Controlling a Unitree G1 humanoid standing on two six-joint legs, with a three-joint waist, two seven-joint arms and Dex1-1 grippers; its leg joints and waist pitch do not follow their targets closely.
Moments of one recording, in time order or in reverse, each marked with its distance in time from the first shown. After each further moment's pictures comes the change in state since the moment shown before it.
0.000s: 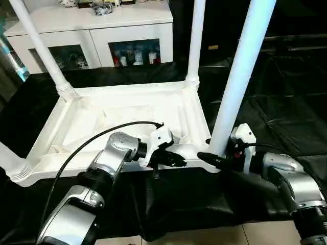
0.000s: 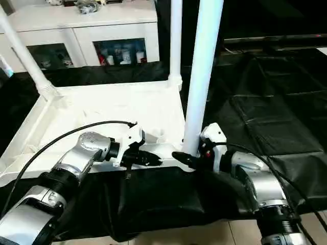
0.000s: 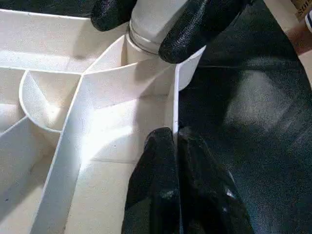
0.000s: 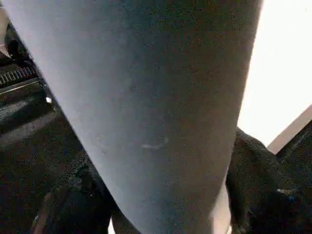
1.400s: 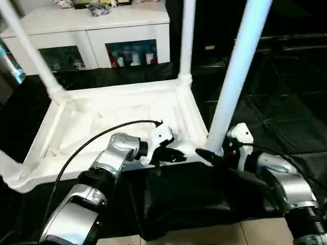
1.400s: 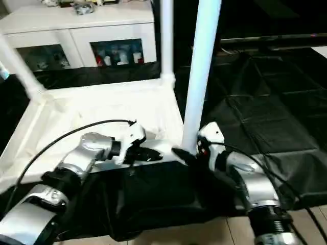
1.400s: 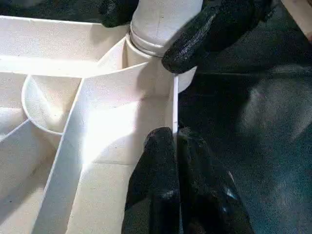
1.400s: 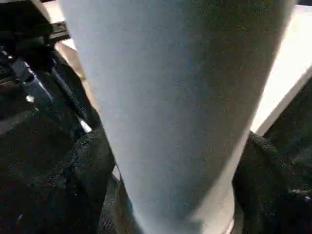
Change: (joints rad) left arm -0.013 -0.011 0.019 0.042 0.008 -0.027 0.055; right arm -0.006 0.036 -0.011 0.042 -0.041 -0.082 -0.063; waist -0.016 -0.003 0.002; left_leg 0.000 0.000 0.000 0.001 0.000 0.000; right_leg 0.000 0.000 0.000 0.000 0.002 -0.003
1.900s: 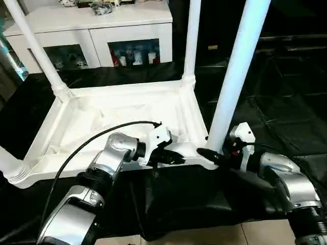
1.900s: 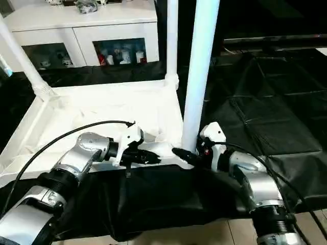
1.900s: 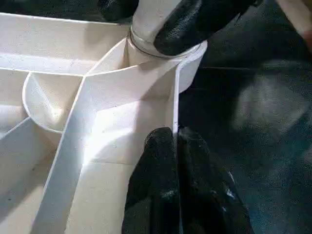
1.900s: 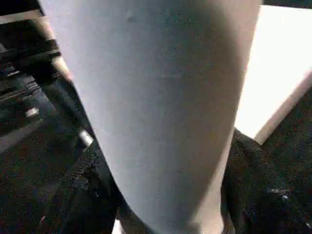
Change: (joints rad) left arm 0.000 -0.015 0.002 0.009 0.007 0.003 0.062; right arm -0.006 0.053 -0.021 0.008 -0.006 0.025 -0.106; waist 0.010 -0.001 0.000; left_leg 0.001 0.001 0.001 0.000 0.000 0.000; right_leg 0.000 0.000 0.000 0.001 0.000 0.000
